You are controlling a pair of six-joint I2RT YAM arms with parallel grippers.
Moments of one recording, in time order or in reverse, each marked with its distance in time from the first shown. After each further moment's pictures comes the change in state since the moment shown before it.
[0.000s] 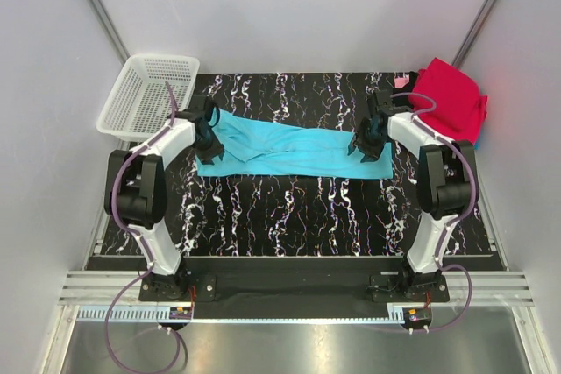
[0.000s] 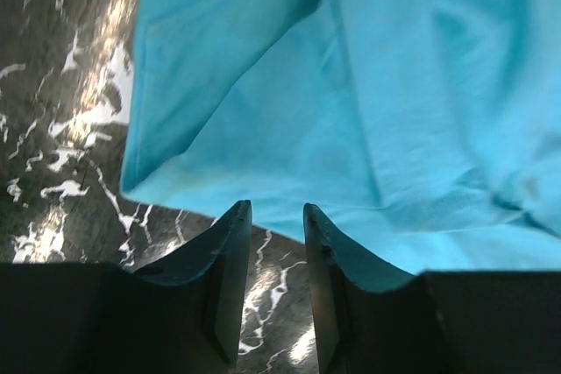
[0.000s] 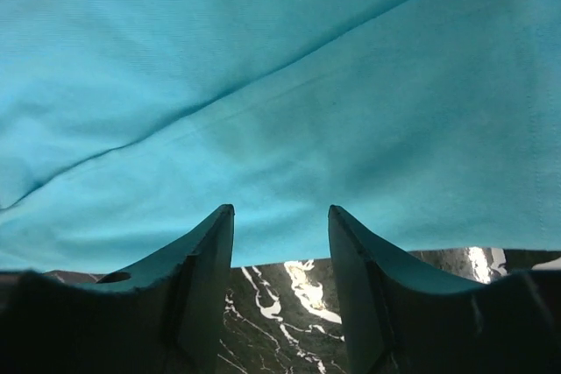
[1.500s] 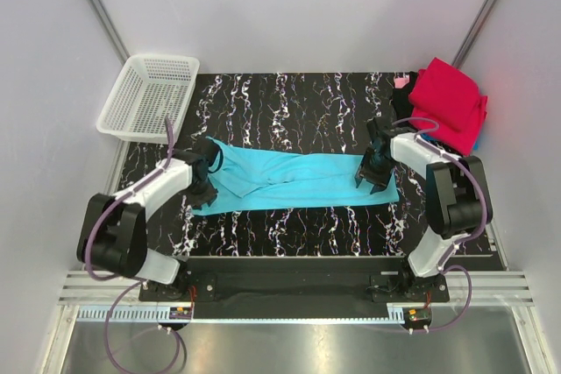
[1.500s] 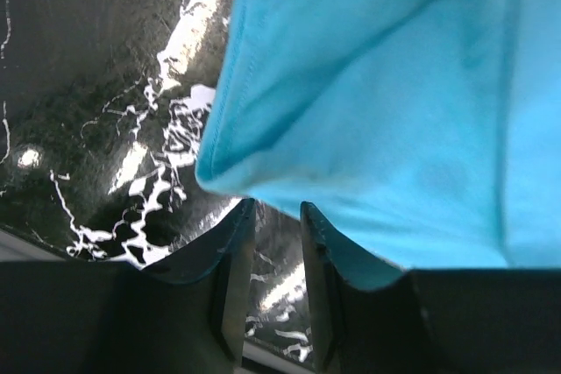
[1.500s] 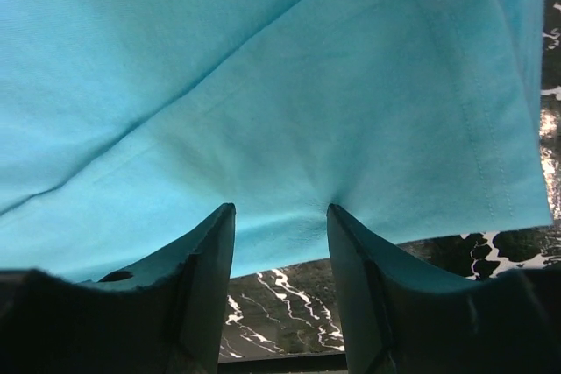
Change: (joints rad) left arm -0.134 -0.336 -0.455 -0.150 -0.187 -0.142; right arm 0.035 -0.147 -0.278 -0.093 0.067 -0.007
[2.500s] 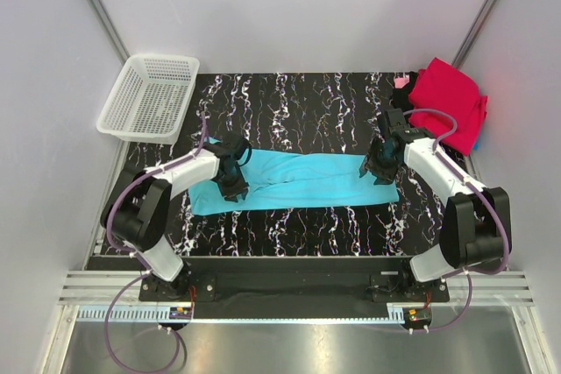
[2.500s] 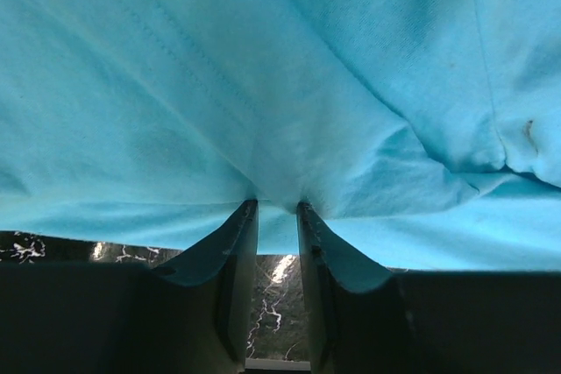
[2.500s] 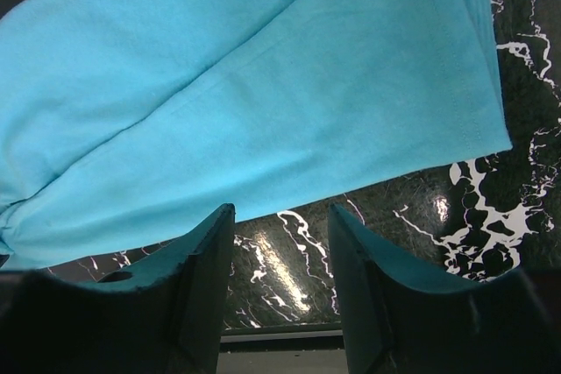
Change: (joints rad) left arm -0.170 0.182 0.132 0.158 0.211 0.000; right arm 0.002 -0.234 -0.001 -0.056 -0.005 0.018
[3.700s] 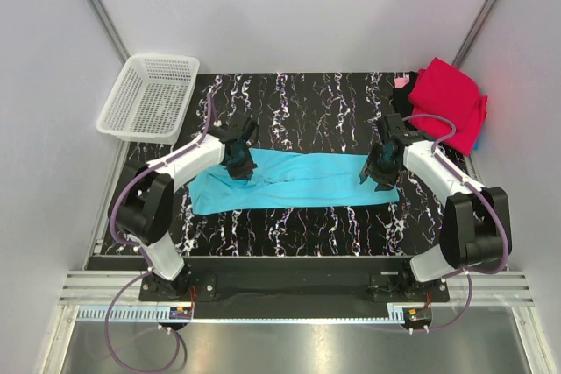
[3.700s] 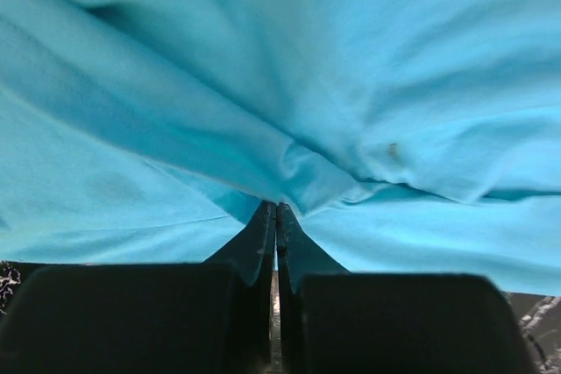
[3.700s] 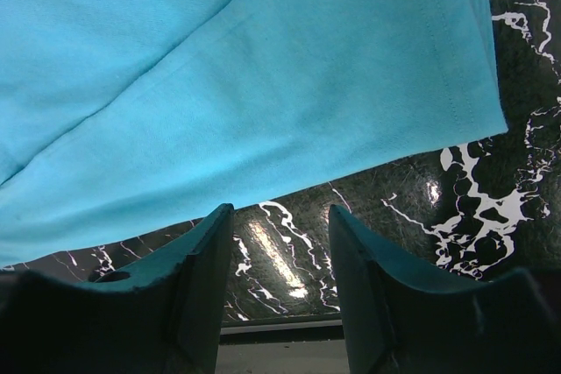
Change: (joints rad) left arm -0.019 0.068 0.183 -0.025 -0.026 0.027; right arm 0.000 -0.002 -0.039 -0.013 -0.007 -0.001
